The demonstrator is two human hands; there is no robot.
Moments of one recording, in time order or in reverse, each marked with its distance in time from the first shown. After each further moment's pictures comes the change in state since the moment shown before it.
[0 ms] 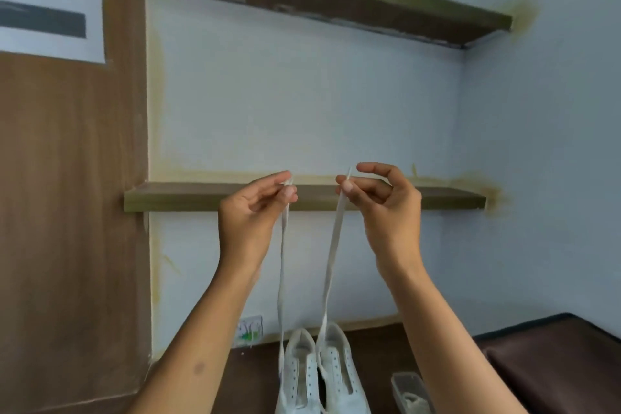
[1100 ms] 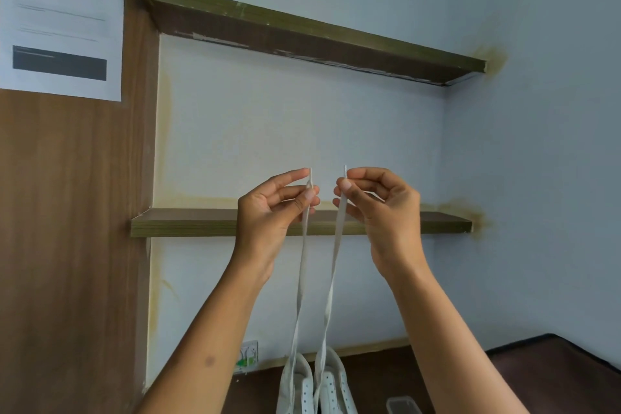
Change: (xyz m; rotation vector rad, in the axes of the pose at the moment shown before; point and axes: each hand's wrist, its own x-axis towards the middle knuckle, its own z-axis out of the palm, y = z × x) left_hand 0.004 0.048 0.027 -0.096 -0.146 -0.042; right_hand 0.004 -0.051 0.005 0.086 -0.025 0.007
